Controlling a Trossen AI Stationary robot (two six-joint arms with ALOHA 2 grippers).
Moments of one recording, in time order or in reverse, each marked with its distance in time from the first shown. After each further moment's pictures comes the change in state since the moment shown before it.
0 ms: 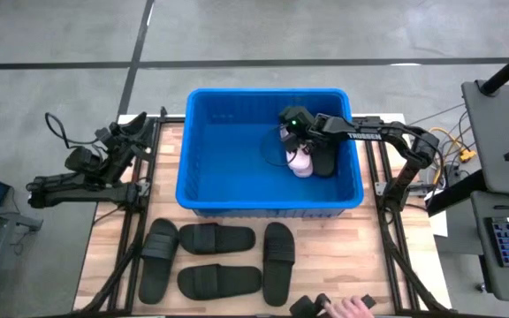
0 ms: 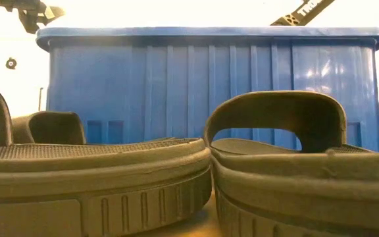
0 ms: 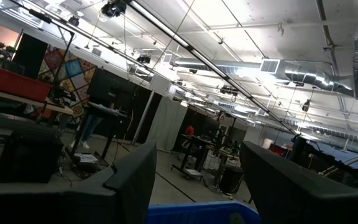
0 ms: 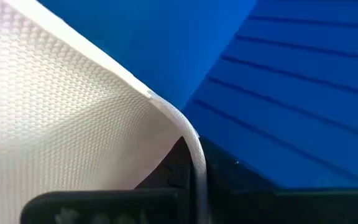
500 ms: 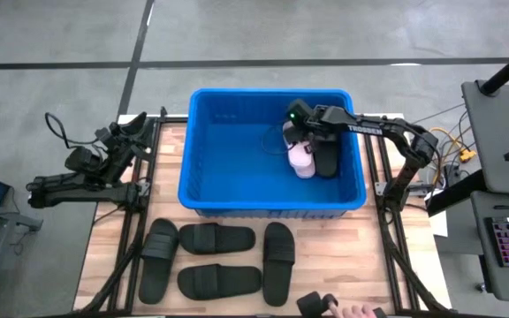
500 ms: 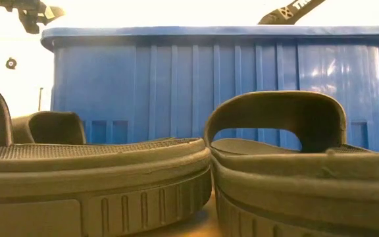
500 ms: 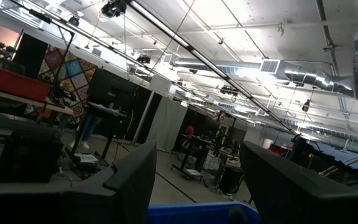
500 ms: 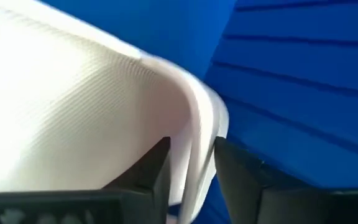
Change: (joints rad) left arm 0.000 0.000 0.000 0.000 0.000 0.000; right arm -0.009 0.006 0.156 -0.319 0.023 0.320
